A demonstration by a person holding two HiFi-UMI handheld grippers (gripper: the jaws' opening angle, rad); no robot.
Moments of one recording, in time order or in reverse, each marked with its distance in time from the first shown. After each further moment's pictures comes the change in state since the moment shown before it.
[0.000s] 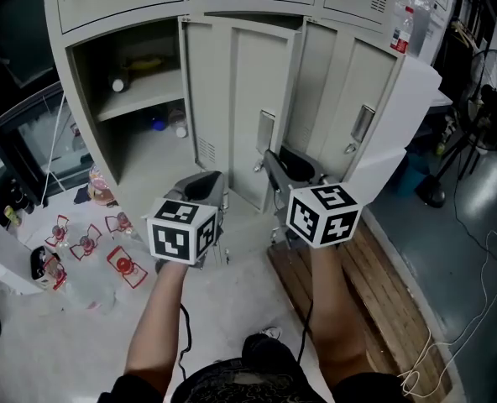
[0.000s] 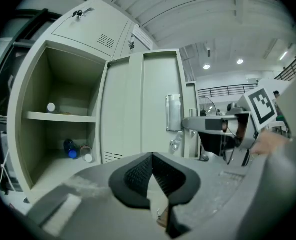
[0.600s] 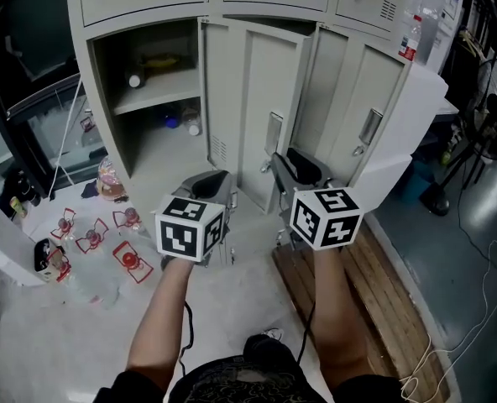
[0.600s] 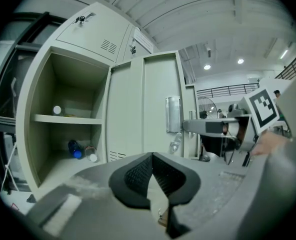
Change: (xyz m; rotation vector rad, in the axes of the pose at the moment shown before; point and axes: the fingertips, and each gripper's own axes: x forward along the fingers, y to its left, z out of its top) left arm -0.019 0.001 0.000 0.002 -0.008 0.016; right arm -0.007 0.013 -0.002 -0.030 0.004 -0.037
